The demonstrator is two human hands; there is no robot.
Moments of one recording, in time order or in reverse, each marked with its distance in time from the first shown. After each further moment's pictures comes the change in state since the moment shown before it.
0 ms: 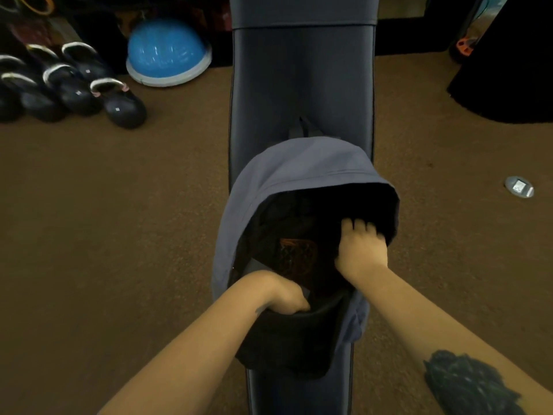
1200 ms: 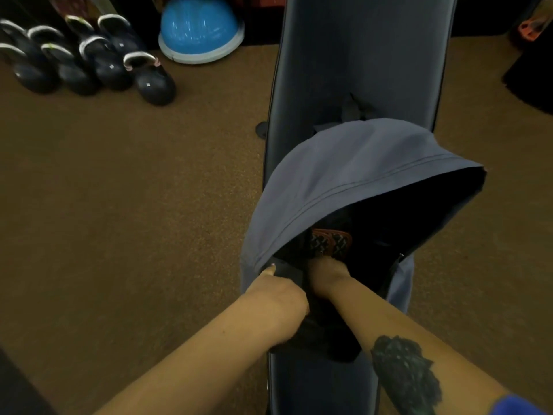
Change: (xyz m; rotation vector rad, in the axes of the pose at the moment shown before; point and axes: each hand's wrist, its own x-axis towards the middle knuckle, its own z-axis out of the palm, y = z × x) left_hand -0.034 -0.021 0.034 0.321 0.092 -0.114; right_hand 0.014 -0.095 0.096 -0.026 -0.484 -0.270
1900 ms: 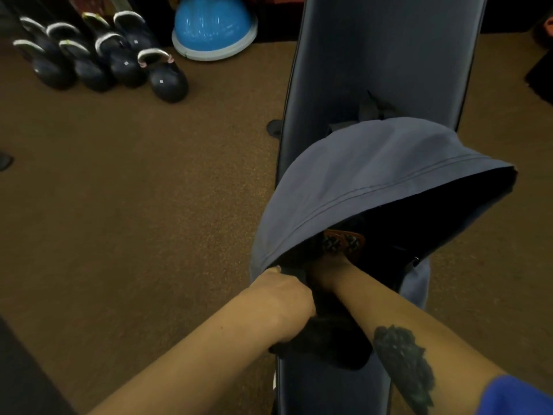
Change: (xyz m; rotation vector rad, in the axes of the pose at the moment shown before) left_hand -0.008 -0.015 0.006 -0.014 0.093 0.004; right_hand 0.025 -0.012 -0.006 -0.293 -0.140 -0.147
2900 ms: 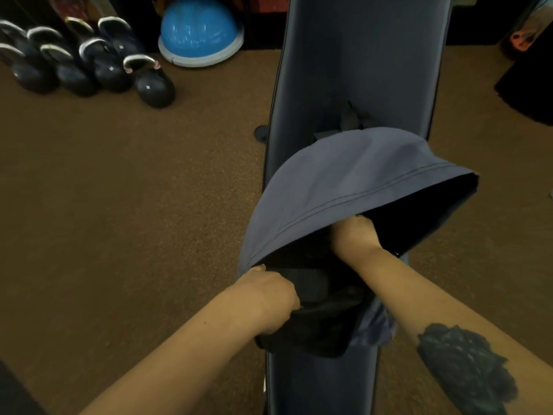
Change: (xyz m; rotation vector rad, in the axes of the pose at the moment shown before) left_hand -0.011 -0.003 0.001 -0.056 0.094 0.014; right_hand -0.083 0.043 -0.057 0.165 0.536 0.204
